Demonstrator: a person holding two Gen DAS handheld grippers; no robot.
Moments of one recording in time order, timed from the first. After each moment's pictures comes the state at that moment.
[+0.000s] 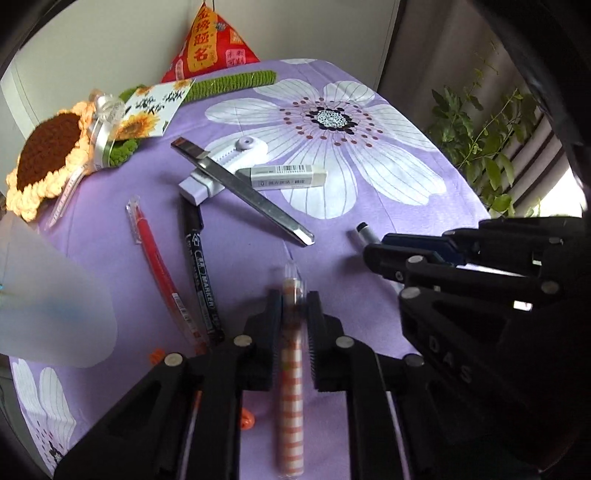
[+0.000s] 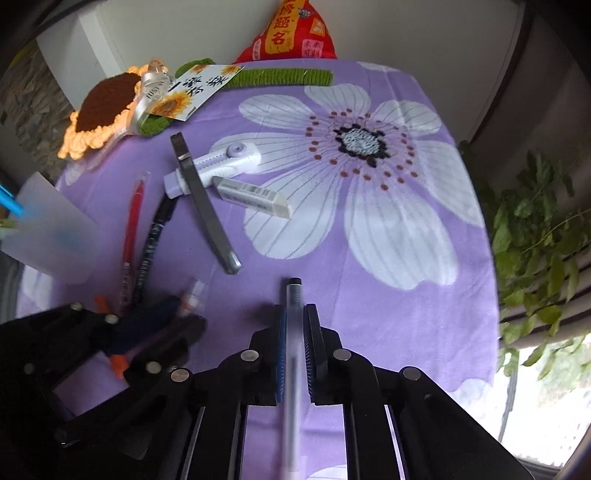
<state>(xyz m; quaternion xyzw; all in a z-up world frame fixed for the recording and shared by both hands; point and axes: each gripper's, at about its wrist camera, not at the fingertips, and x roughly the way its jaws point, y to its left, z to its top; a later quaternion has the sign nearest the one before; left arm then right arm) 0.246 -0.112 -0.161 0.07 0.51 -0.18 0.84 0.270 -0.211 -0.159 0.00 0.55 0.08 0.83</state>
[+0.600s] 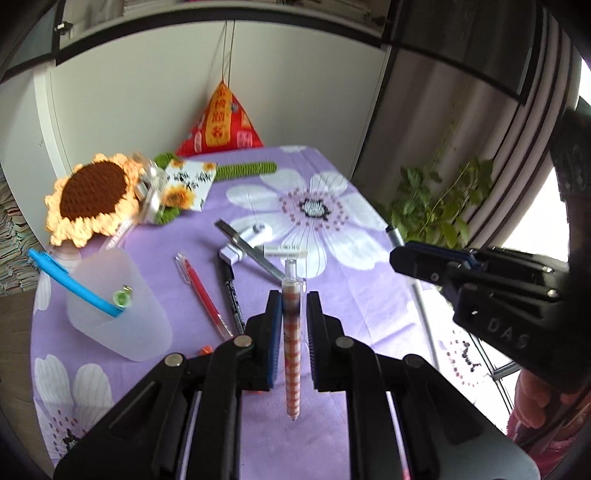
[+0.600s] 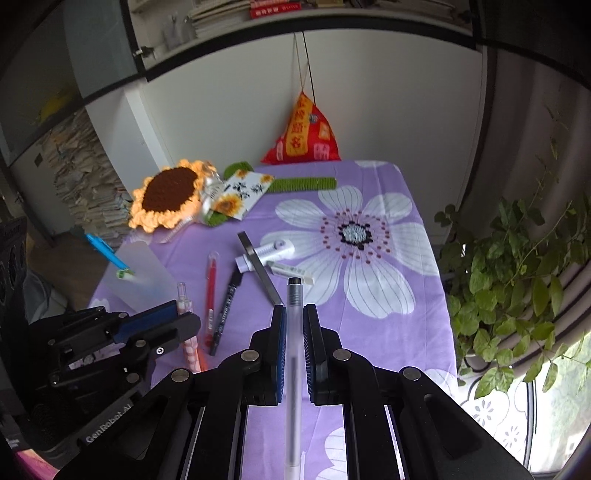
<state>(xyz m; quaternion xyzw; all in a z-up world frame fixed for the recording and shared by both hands) 0.192 -0.074 -0.064 0.01 0.40 -0.21 0.89 0.197 -0.222 -0.057 0.03 0.40 0.10 0.91</state>
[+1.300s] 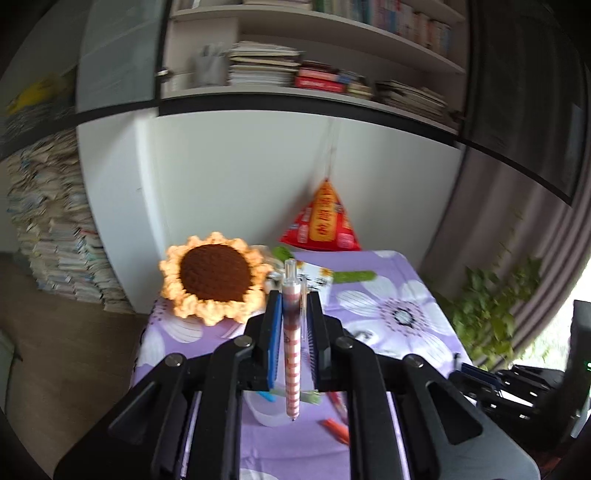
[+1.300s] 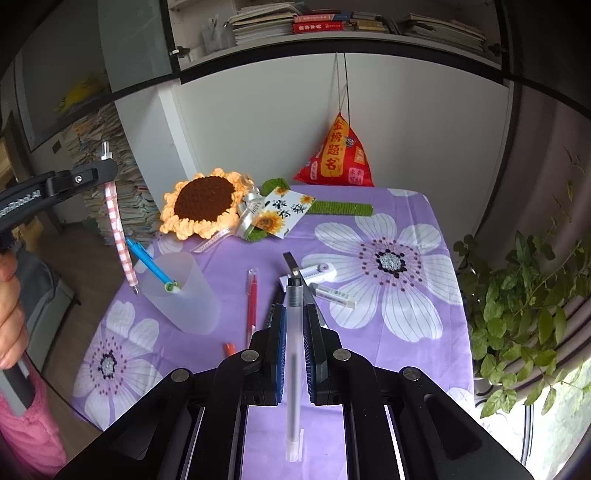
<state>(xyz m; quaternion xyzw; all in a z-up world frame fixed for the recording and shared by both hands) 0.212 0.040 0.028 -0.03 0.29 -0.07 0.95 0.192 -0.173 -0.035 0.00 0.37 0.13 0.92</state>
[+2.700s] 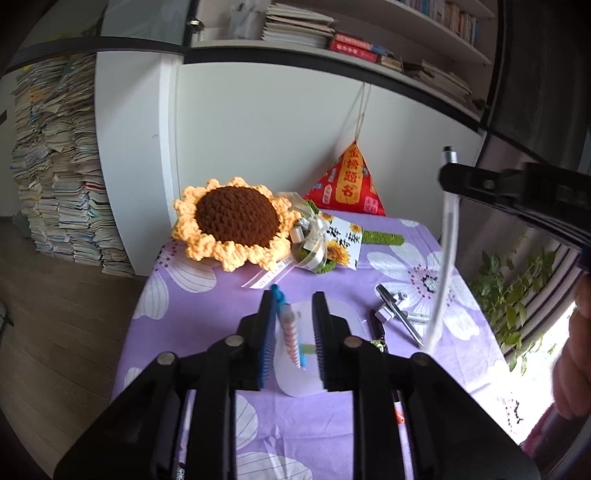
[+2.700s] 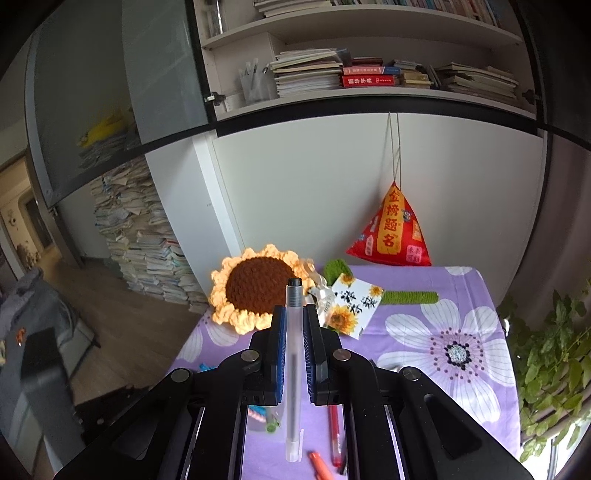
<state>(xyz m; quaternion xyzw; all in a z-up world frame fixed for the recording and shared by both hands) 0.207 0.076 -0.040 -0.07 0.32 -0.06 0.94 0.244 -0.078 0.024 0.03 0.28 0.16 0.94</state>
